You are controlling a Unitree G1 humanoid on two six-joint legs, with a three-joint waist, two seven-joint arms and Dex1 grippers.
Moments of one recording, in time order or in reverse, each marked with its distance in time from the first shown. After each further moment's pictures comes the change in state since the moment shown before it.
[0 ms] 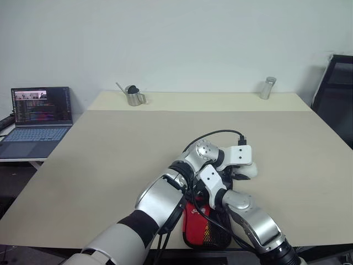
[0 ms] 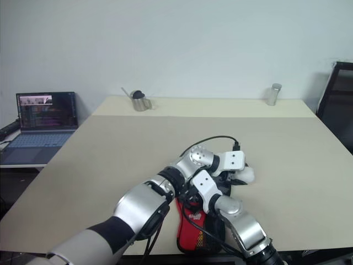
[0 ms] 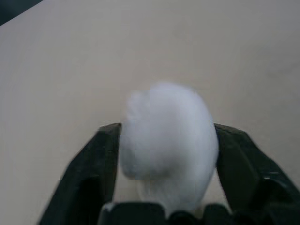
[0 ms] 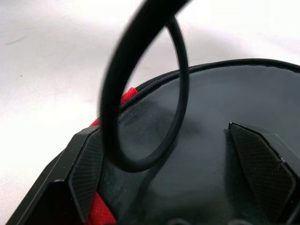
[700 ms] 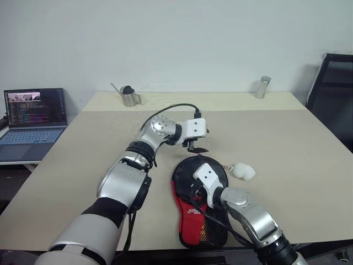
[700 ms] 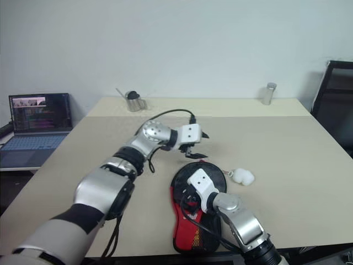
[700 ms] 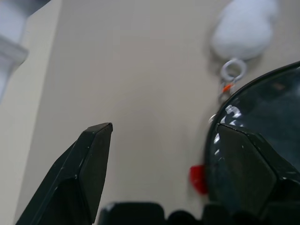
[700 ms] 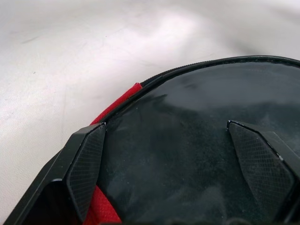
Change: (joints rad) left arm -0.054 0.384 0.064 -0.039 -0.041 -0.042 -0.015; right arm -0.044 0.012 -0.012 0.040 0.023 0.003 0.080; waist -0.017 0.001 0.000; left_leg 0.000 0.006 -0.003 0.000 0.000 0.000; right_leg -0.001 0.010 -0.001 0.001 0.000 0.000
